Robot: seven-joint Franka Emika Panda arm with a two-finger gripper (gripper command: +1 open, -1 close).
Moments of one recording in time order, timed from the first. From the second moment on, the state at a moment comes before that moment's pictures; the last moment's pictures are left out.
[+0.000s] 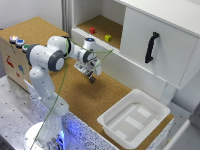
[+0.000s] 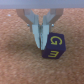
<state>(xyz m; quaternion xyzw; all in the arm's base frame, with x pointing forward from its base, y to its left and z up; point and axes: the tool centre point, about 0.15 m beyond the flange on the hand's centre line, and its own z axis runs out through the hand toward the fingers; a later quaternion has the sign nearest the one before) 0.442 0.036 0.228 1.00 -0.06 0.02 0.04</state>
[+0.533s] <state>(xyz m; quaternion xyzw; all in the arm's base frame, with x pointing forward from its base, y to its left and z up) 0.450 -0.004 0.235 0.99 -0.09 0.03 0.05</state>
